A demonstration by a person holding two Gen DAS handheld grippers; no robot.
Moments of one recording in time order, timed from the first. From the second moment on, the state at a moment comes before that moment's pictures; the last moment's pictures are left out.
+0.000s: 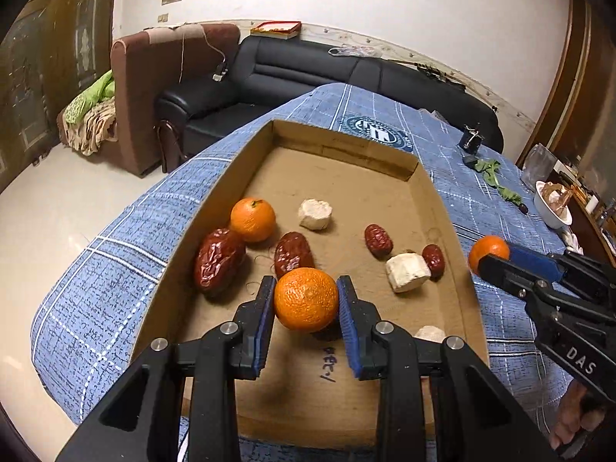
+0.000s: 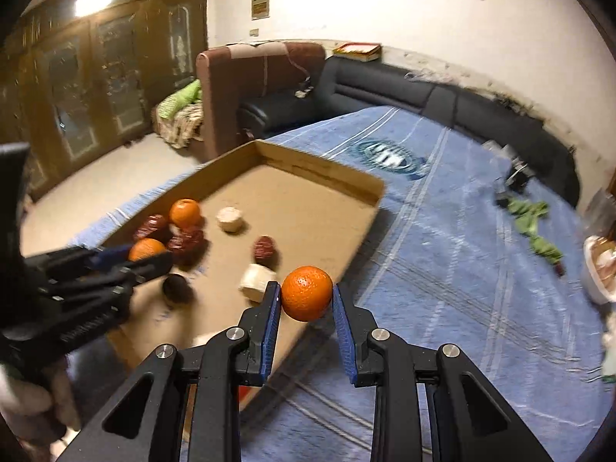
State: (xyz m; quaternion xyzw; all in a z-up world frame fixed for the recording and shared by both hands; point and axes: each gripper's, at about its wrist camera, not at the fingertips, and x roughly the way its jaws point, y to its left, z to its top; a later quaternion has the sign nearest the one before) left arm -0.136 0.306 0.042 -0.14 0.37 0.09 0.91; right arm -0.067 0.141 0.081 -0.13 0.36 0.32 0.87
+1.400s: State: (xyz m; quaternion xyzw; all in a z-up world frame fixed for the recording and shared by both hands) left arm -0.167 0.282 0.100 -0.13 0.30 0.12 0.94; right arm -0.092 0.126 0.097 -0.13 0.32 0.29 0.89
